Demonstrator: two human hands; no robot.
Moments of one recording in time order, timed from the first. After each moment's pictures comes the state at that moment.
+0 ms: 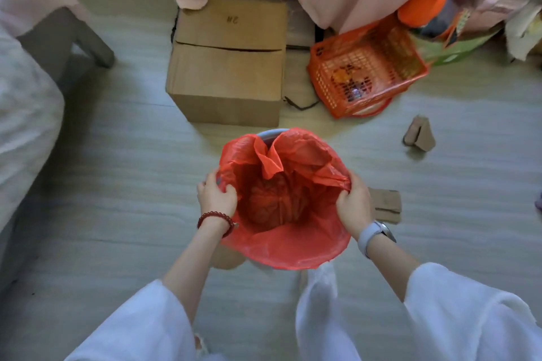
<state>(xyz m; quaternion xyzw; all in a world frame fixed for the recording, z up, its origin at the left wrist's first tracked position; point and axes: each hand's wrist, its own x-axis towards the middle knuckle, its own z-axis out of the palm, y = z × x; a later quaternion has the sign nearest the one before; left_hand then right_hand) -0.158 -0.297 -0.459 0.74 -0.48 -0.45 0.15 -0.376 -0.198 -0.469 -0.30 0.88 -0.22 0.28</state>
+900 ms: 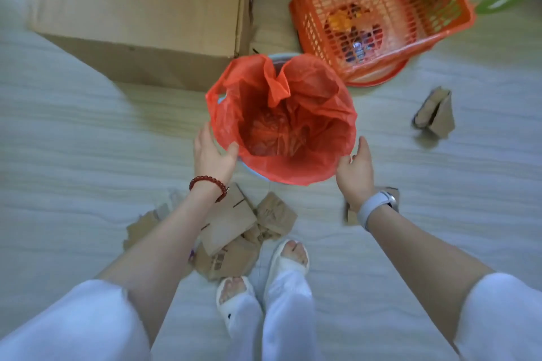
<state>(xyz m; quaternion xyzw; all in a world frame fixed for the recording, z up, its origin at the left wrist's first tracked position) -0.311 -0.377 -0.669 0.69 -0.54 -0.46 0.13 -0.519 -0.284 -0.658 -0.21 0.88 -0.25 0.36</state>
